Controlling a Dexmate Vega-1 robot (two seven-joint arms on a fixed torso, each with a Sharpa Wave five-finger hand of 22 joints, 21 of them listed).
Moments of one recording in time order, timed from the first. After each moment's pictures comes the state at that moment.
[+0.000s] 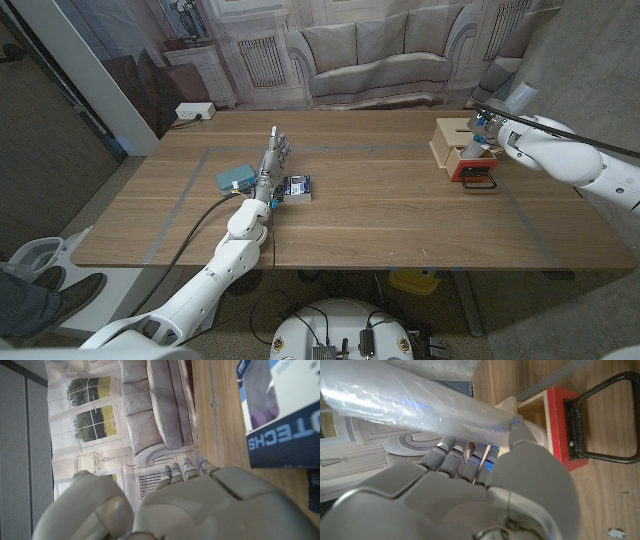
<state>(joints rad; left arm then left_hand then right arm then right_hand) 0.88 0.32 0.41 -1.24 -0.65 -0.46 0.02 0.49 0.07 -0.18 0.11 0.34 -0.02 0.03 0.20 0.18 -0.03 -0.03 0.20 0.19 -0.10 -0.01 0.19 0.18 -0.17 0.02 0.20 0.18 -0.73 -1.20 -0.51 -1.93 -1.45 -0.08 0.64 0.92 0.06 0.32 -0.13 0.20 0.69 -0.22 0.19 0.21 0.67 -0.19 0.20 0.21 0.58 -0.06 0.20 0.22 0.46 -0.05 0.62 0.18</state>
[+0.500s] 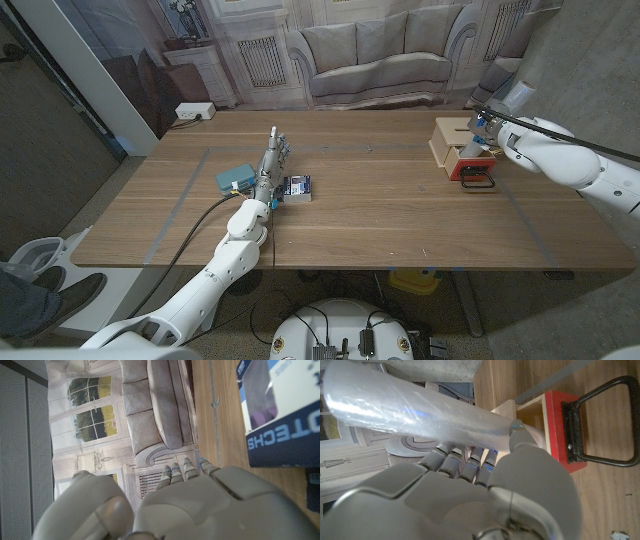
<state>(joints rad) 0.89 0.33 0.41 -1.25 -0.65 -0.46 0.02 0.49 0.07 -0.19 0.11 0.34 -0.02 0.03 0.20 0.18 -0.03 -0.03 0.20 0.19 -0.10 -0.01 0.19 0.18 -0.17 0.02 0.20 0.18 -0.74 -1.20 -0.51 -1.93 -1.47 -0.11 0.64 0.87 0.04 0.31 -0.11 0.21 0.57 -0.22 0.18 0.21 0.54 -0.16 0.19 0.20 0.49 -0.05 0.19 0.22 0.41 -0.04 0.59 0.18</state>
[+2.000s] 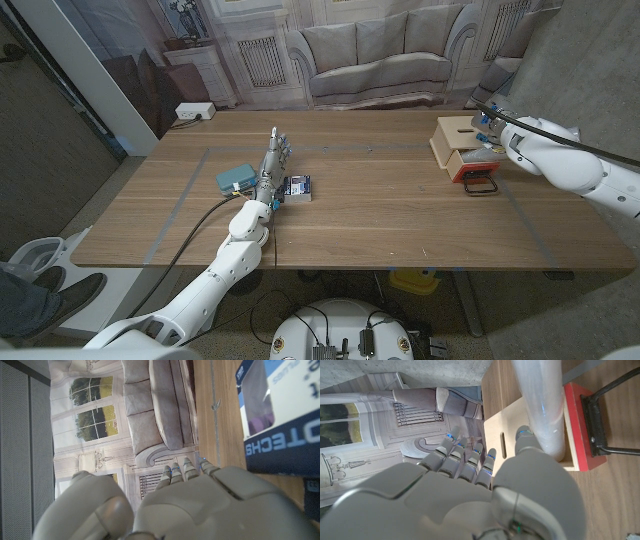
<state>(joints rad) 0.89 0.31 0.41 -1.22 -0.66 -0.48 0.00 0.49 0.07 -0.20 0.11 0.34 -0.02 0.03 0.20 0.18 -0.03 -0.03 0.20 0.19 -0.10 -0.01 0.19 0.18 -0.17 0.02 0.20 0.18 -0.80 -1.21 -0.46 -1.97 -1.50 -0.18 0.65 0.81 0.00 0.27 -0.09 0.24 0.43 -0.21 0.18 0.21 0.43 -0.14 0.19 0.20 0.40 -0.04 0.19 0.22 0.35 -0.04 0.53 0.18</state>
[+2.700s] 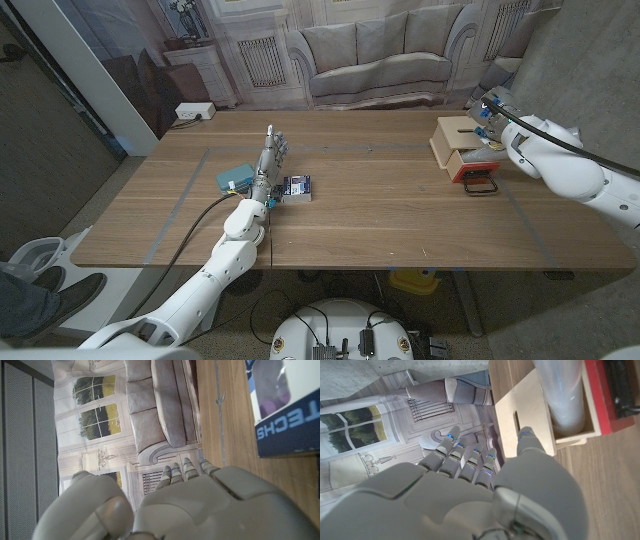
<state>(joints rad) 0.90 0.33 0.40 -1.25 -0.67 -0.47 0.00 0.49 0.07 -0.20 0.11 0.34 -0.02 0.03 0.20 0.18 -0.03 -0.03 0.20 0.19 -0.10 -0.01 0.19 0.18 -0.17 0.02 0.20 0.18 -0.88 -1.19 -0.39 -2.04 -1.48 -0.26 0.61 0.78 0.01 0.25 -0.08 0.25 0.43 -0.21 0.19 0.21 0.43 -0.14 0.21 0.21 0.40 -0.04 0.19 0.22 0.35 -0.04 0.53 0.18</state>
